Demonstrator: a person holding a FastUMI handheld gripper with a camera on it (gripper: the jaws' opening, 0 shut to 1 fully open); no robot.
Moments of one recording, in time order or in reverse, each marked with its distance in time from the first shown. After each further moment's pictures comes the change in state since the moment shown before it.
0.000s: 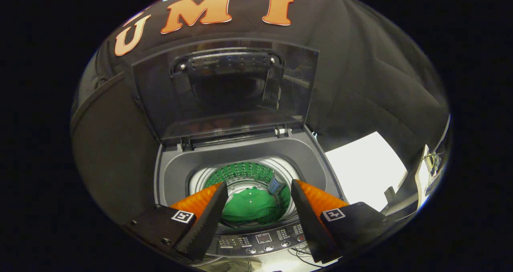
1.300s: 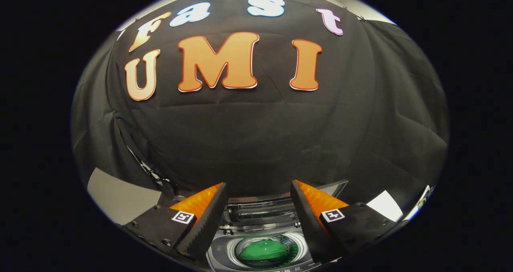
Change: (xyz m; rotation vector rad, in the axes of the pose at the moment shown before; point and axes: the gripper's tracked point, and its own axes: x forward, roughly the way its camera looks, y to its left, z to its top) arm -0.036 0.067 0.276 -0.032 -0.305 0.127
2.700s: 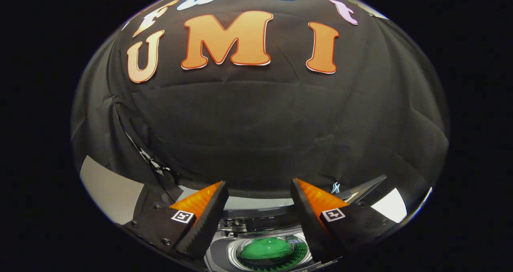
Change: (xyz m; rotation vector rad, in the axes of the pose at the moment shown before) arm 0.055 0.025 -0.049 -0.052 0.082 0.044
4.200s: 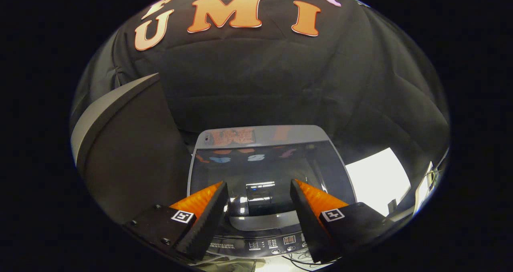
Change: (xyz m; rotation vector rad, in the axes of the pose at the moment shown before) arm -0.092 -0.004 -0.216 0.033 0.209 -0.054
